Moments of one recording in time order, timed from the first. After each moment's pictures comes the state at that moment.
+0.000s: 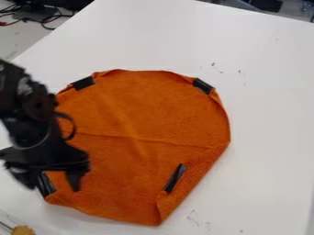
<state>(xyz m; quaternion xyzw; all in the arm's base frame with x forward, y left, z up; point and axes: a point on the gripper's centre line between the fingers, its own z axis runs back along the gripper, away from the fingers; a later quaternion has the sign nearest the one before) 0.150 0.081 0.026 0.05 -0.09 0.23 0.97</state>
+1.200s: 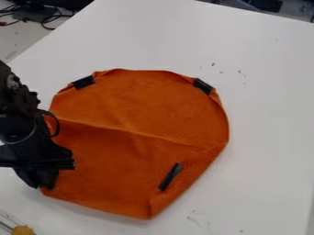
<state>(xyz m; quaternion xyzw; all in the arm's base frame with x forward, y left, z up) 0.151 0.109 0.007 0.05 -0.05 0.21 0.98</state>
